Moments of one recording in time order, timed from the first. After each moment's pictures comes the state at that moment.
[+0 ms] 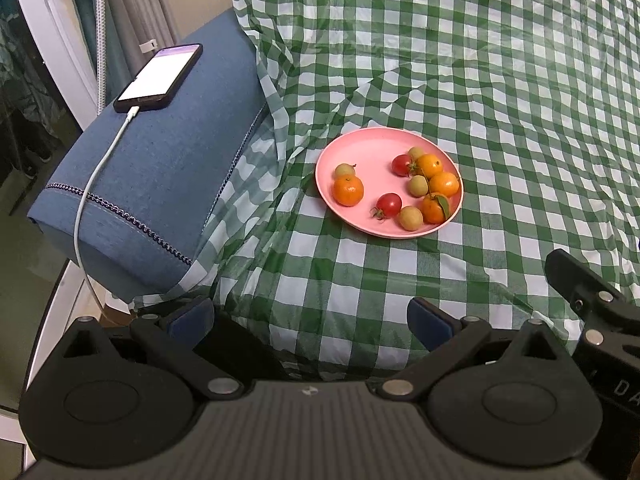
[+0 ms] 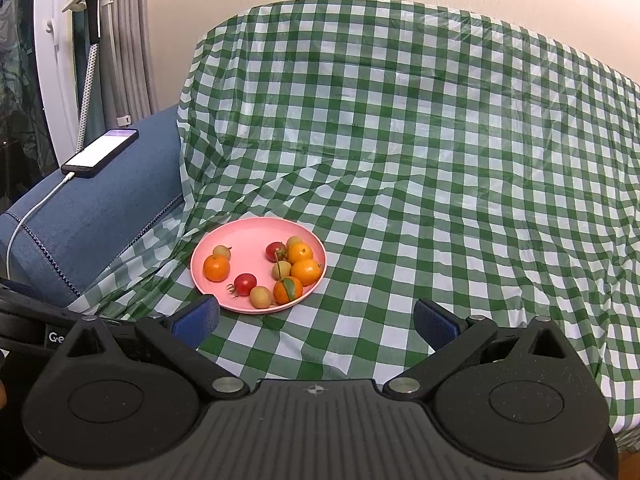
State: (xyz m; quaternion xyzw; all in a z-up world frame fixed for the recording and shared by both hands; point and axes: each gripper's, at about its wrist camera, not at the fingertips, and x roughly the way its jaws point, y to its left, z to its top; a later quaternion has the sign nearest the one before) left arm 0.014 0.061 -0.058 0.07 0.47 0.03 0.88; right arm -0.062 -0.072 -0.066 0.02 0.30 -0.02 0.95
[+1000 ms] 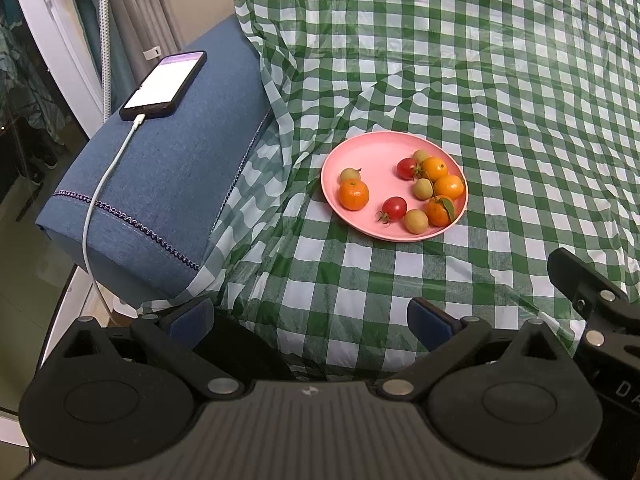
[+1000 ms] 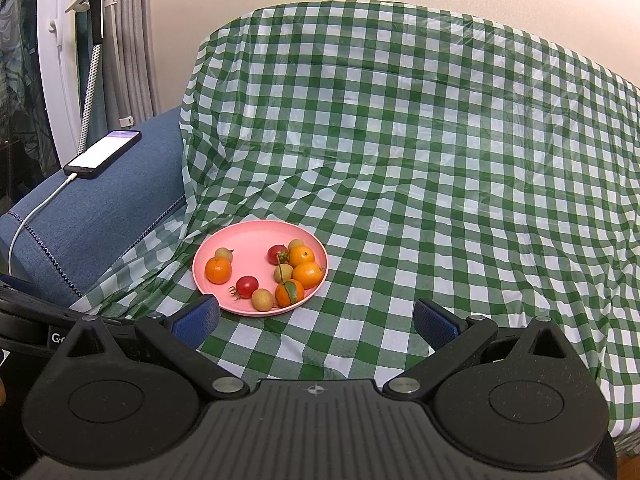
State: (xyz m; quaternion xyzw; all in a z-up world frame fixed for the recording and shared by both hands) left arm 0.014 0.062 -0.054 0.08 0.47 0.03 0.88; right arm -0.061 -0.067 -0.064 0.02 0.30 -0.02 0.95
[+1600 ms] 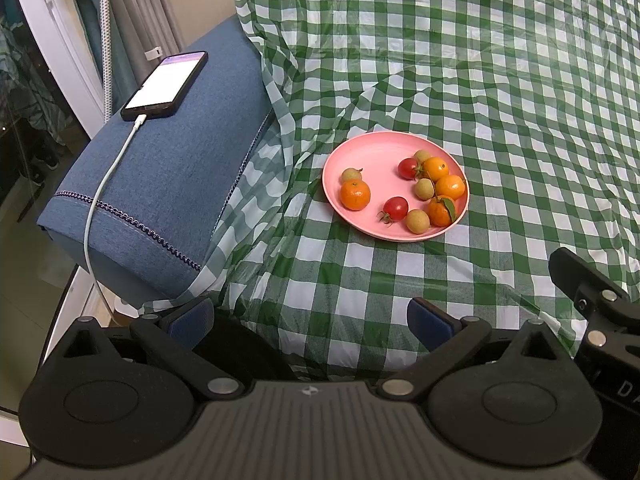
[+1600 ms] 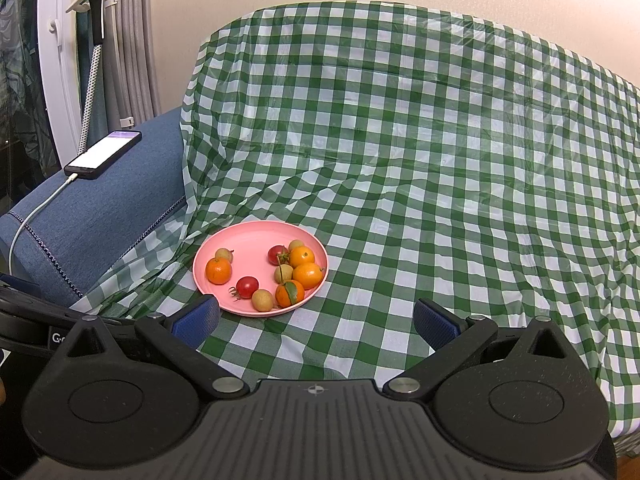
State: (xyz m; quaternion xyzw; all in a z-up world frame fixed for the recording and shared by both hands) left arm 0.014 0.064 -0.054 0.08 0.46 0.03 0.88; right arm -0.062 -0.067 -0.063 0.02 0.30 -0.02 0.95
